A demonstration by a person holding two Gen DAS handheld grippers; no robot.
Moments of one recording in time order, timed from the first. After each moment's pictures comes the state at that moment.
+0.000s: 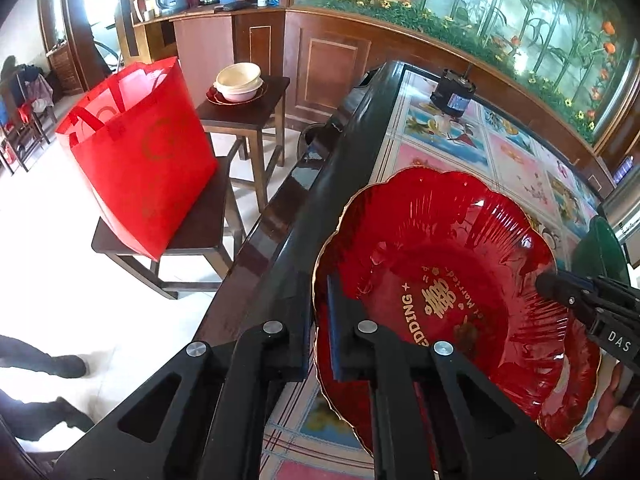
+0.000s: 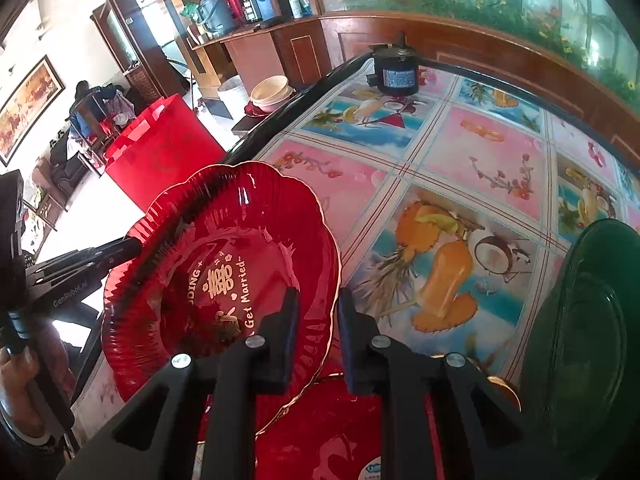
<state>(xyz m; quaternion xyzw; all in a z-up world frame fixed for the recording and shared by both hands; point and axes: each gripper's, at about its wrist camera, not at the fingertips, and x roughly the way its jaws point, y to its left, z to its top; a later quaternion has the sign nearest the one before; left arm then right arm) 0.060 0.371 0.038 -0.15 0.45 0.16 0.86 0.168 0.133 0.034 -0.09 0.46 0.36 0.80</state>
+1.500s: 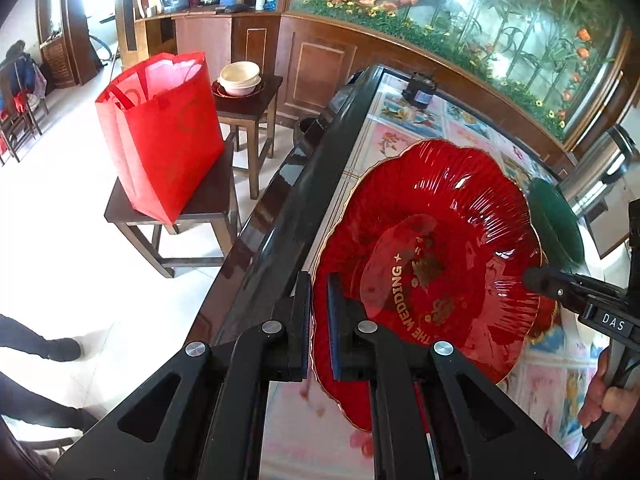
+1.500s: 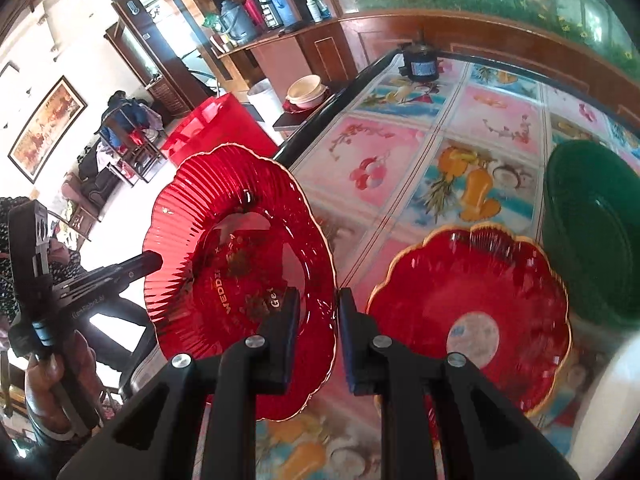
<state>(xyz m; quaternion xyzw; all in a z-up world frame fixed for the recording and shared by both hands) -0.064 0.354 0.084 -0.16 0.44 0.13 0.87 0.083 0.105 0.058 -0.03 0.48 0.40 0.78</state>
